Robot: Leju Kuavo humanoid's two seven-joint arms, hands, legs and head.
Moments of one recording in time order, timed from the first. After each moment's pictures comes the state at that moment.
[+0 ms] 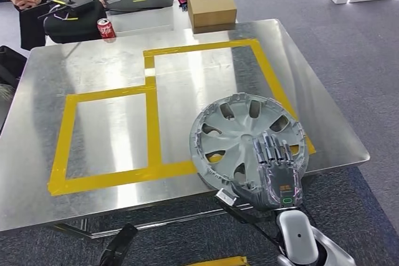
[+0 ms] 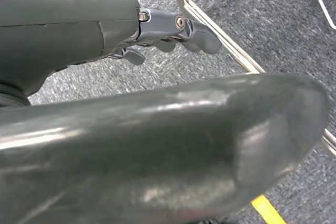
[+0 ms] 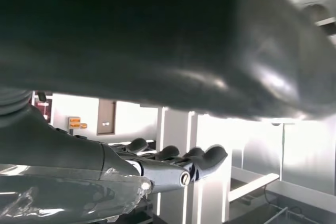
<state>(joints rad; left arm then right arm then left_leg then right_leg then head) -0.12 -0.08 -0.07 -0.37 -0.56 0.23 -0.09 -0.12 -0.41 0.75 -1.68 1.57 -0.28 0.70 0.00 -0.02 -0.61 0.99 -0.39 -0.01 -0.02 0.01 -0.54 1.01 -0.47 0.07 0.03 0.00</state>
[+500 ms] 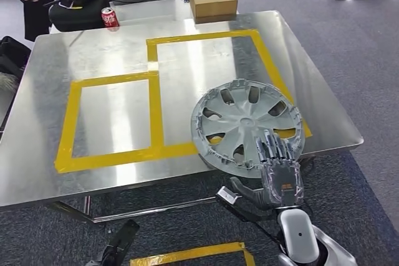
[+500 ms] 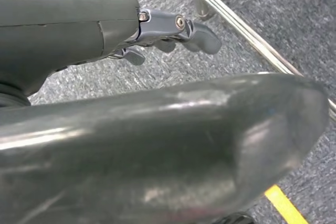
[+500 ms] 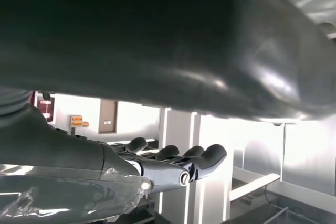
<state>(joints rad) -0.13 -0.08 -0.07 -0.37 -0.56 0.24 -0.10 -0.12 -0.41 0.75 -1.68 1.57 -0.28 0.70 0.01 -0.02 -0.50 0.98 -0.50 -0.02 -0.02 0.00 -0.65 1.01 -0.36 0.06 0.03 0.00</state>
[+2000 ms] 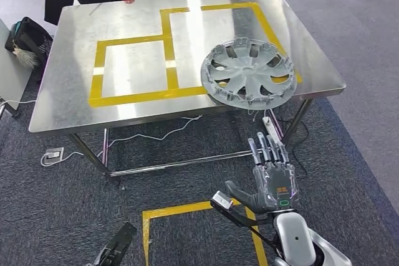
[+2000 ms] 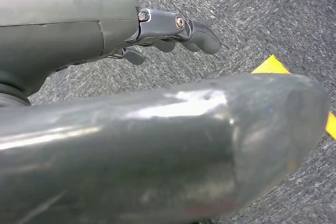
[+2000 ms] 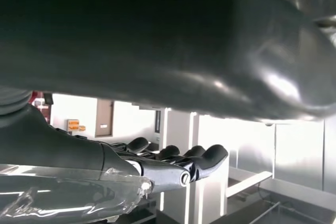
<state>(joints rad) -0.12 -0.08 -0.07 -0.37 -0.55 0.24 -0.10 -0.12 -0.40 0.77 -1.68 1.57 -0.29 0.70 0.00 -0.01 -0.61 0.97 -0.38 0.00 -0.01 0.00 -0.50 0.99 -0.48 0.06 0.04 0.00</state>
